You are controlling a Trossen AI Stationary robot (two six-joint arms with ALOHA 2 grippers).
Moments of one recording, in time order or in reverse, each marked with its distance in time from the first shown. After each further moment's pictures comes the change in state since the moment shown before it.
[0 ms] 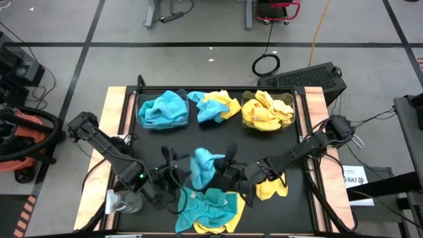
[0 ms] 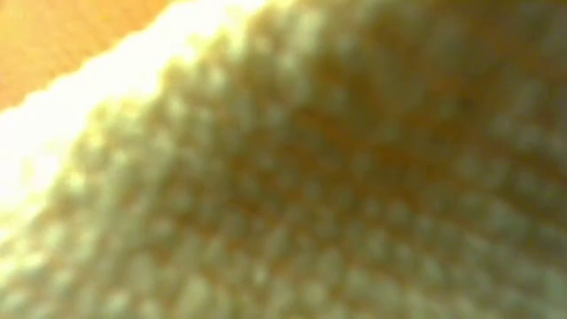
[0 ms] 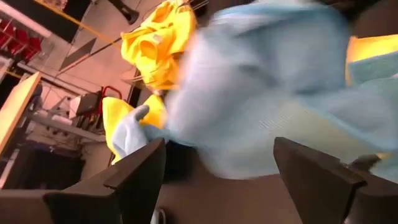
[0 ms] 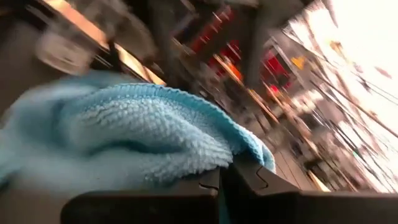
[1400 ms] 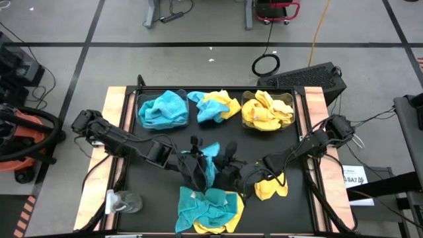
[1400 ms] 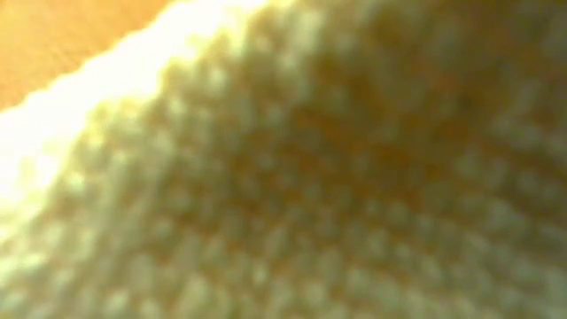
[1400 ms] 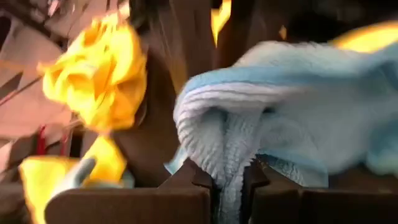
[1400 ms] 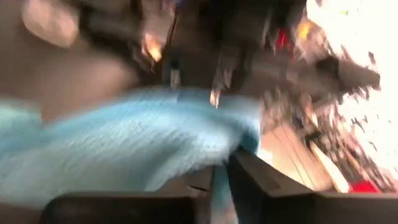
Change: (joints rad) left arm 0.291 0.006 -0.173 0.497 0.439 0.527; right arm -0.011 -0.002 0.007 -0.185 0.045 0.122
